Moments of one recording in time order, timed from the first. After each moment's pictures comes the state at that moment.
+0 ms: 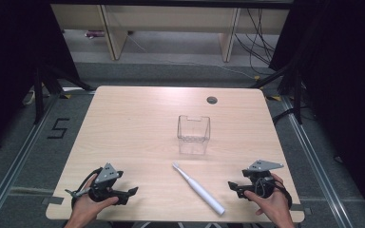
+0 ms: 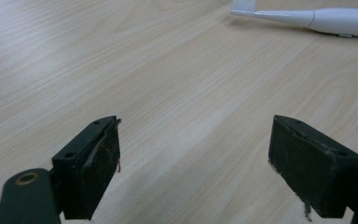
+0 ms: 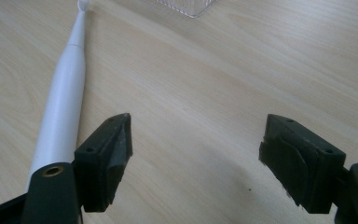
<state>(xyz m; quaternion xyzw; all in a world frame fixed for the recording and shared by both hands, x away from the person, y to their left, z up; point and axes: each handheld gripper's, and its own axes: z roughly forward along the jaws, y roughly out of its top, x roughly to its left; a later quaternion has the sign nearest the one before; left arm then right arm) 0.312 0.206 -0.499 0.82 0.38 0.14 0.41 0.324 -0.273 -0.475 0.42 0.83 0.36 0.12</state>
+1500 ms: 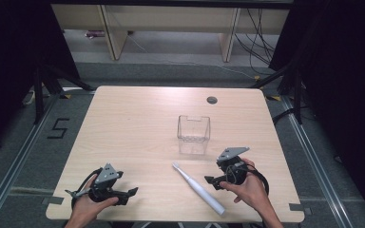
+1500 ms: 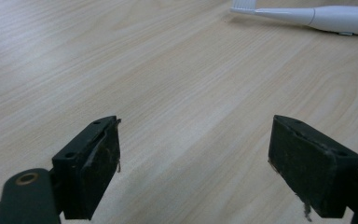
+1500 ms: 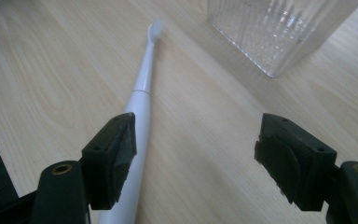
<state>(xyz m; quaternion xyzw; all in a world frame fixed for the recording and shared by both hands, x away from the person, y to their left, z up) 0.312 0.206 -0.500 0.82 0.38 0.13 0.41 0.352 -0.195 -0.446 0.33 0.88 0.32 0.09</state>
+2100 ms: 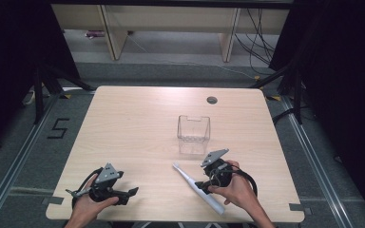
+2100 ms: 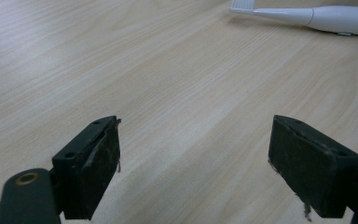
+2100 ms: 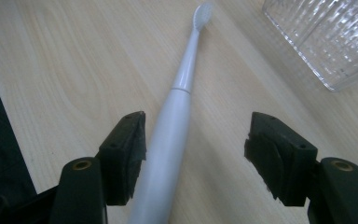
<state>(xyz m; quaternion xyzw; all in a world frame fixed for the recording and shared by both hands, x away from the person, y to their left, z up) 0.313 0.205 -0.501 0.82 0.38 0.14 0.41 0.352 -0.159 -0.453 0.28 0.92 0.27 0.07</state>
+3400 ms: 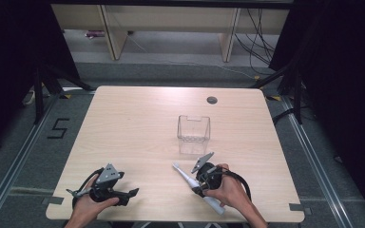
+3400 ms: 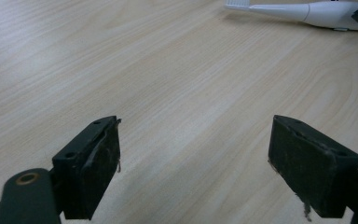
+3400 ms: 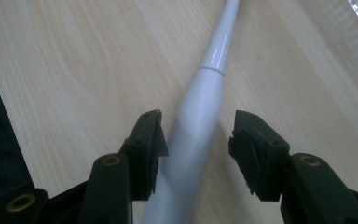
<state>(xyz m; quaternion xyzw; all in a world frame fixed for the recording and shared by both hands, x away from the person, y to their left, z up) 0.312 0.204 -0.500 0.83 0.37 0.13 0.40 0.354 -0.138 -0.474 0.25 0.95 0.21 0.04</state>
